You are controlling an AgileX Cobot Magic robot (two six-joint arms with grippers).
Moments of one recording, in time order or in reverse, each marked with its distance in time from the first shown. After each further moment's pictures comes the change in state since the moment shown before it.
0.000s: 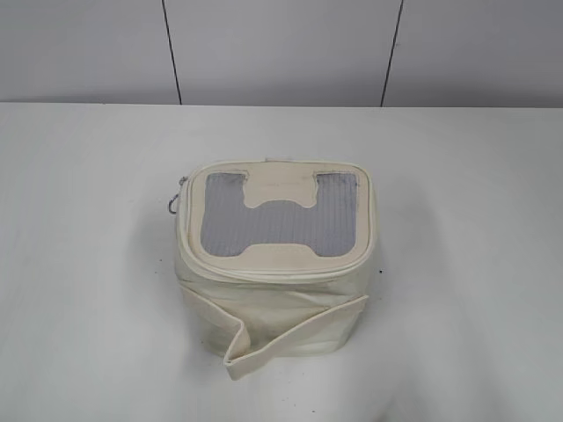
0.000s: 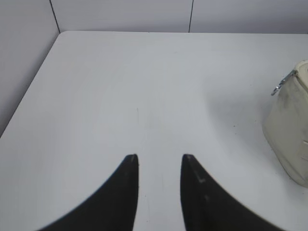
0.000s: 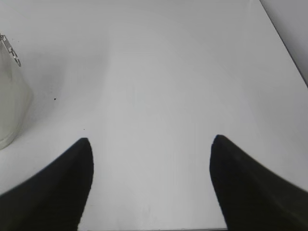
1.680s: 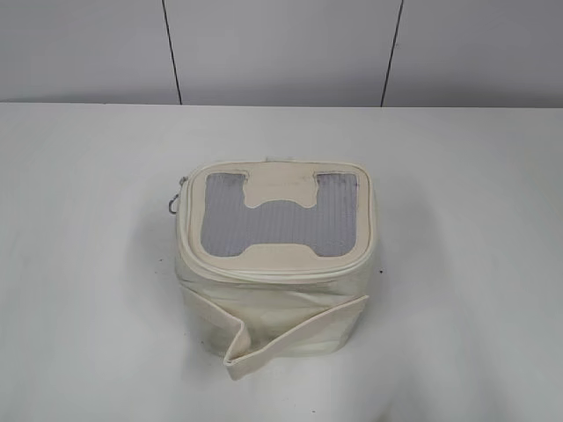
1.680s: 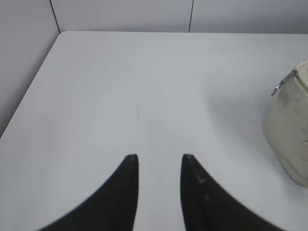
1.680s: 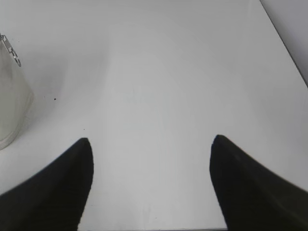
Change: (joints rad) left arm 0.000 0.000 0.000 0.000 0.000 0.000; right arm 0.000 0.000 0.000 0.000 0.000 0.000
